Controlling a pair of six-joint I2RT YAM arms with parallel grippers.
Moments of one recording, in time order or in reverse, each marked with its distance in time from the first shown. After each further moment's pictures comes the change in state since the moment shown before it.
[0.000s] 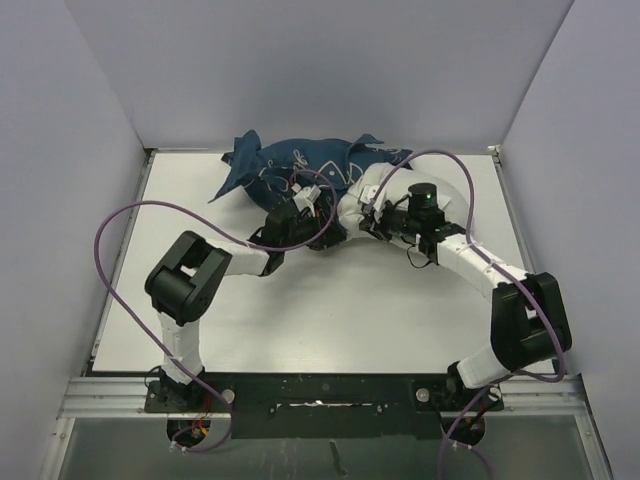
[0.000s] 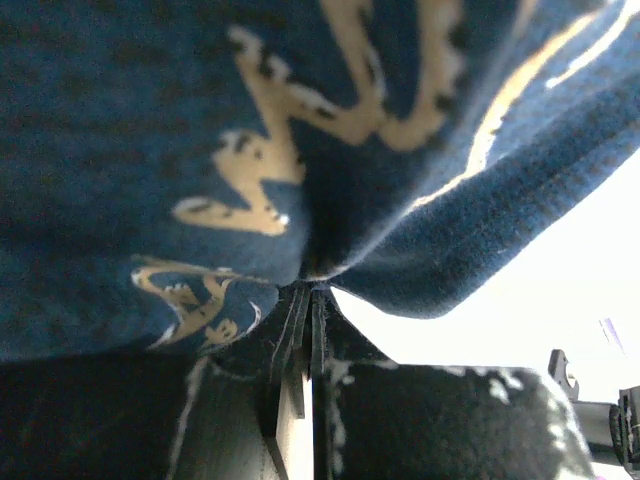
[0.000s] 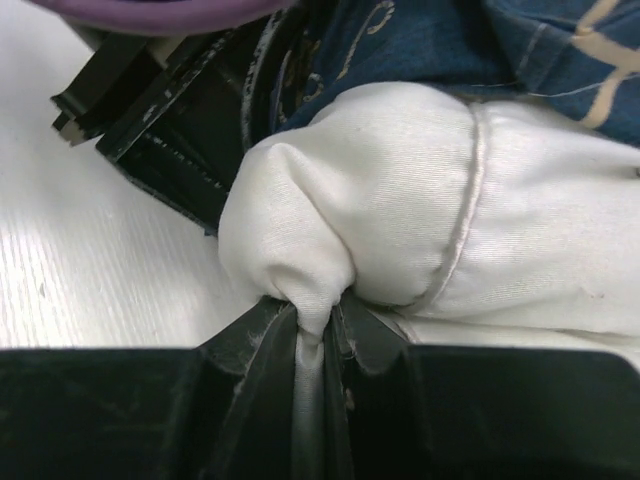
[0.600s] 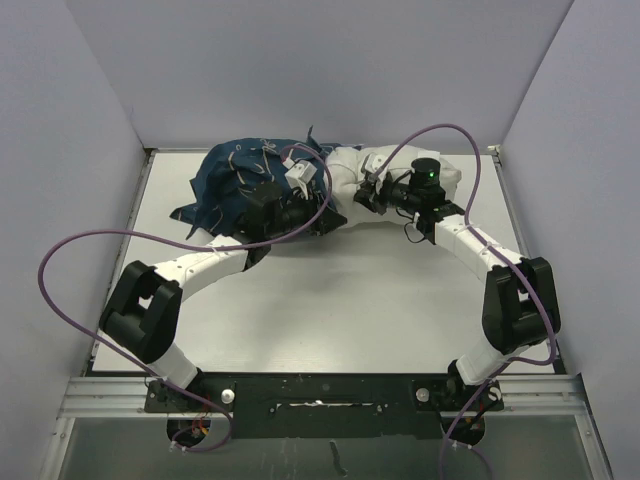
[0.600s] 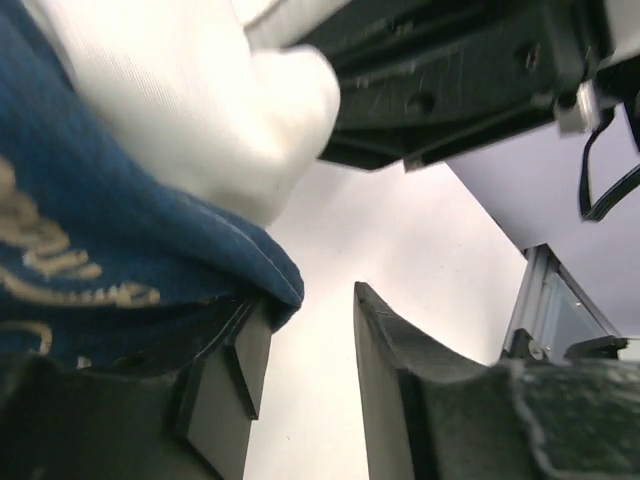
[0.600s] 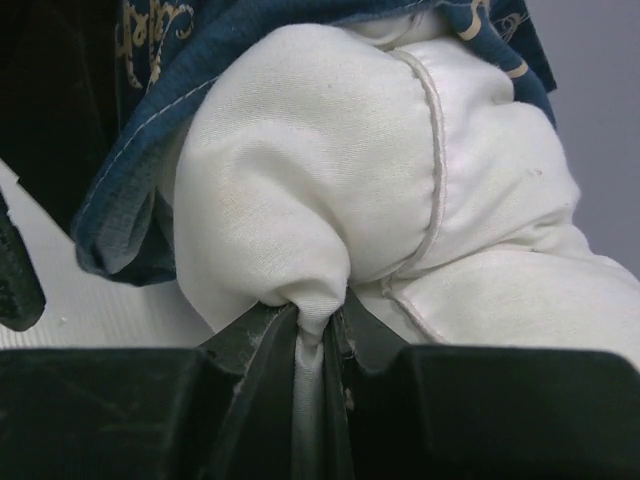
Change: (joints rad) left arm -0.010 -0.323 -0.010 -0.182 -0.008 0.135; right arm -0.034 0.119 0.197 0.136 -0.089 0.166
